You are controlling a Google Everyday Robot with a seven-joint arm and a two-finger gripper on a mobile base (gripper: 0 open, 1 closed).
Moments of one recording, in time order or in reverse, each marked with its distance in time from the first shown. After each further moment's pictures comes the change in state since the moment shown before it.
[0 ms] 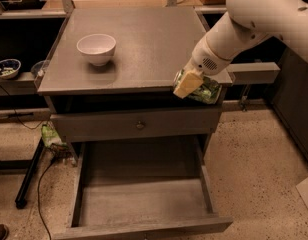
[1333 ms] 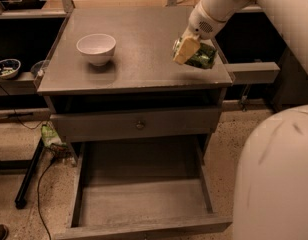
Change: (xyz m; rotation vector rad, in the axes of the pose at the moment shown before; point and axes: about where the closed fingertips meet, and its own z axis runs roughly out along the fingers) arm -0.041 -0.093 -0.011 0.035 0.009 -0.066
